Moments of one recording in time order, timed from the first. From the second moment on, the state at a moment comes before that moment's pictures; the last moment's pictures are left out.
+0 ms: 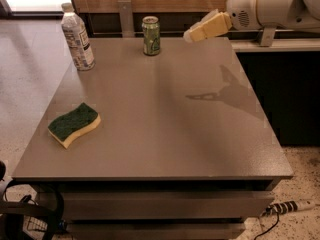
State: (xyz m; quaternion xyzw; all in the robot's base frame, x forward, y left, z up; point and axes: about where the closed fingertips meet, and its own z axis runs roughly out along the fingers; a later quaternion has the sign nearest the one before) arm 0.689 -0.124 1.013 -0.43 0.69 0.11 0.57
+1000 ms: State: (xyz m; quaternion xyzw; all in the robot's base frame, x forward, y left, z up) arm 0.816 -0.105 0.970 -0.38 0.68 0.18 0.60
